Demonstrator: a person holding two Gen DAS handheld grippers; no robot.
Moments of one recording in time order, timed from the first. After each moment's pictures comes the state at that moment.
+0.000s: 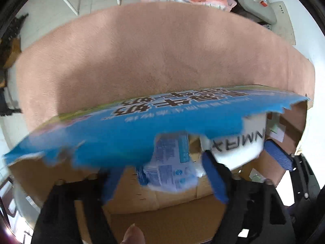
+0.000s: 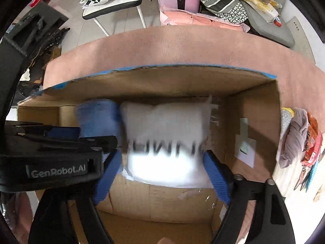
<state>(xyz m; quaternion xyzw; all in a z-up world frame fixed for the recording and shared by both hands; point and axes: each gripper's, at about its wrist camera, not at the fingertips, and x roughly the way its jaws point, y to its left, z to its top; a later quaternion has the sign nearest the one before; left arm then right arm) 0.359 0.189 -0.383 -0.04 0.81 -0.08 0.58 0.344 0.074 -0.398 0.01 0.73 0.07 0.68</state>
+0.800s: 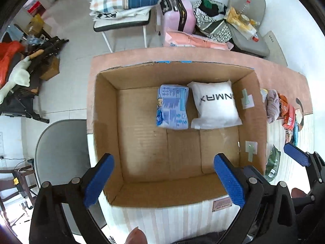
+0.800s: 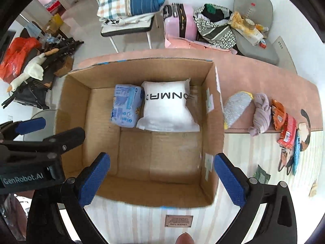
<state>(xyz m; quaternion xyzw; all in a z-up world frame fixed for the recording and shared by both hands) 0.221 0.187 -0.246 -0.02 0.67 0.00 0.74 0.219 0.049 -0.266 -0.01 0.65 0.09 0.76</state>
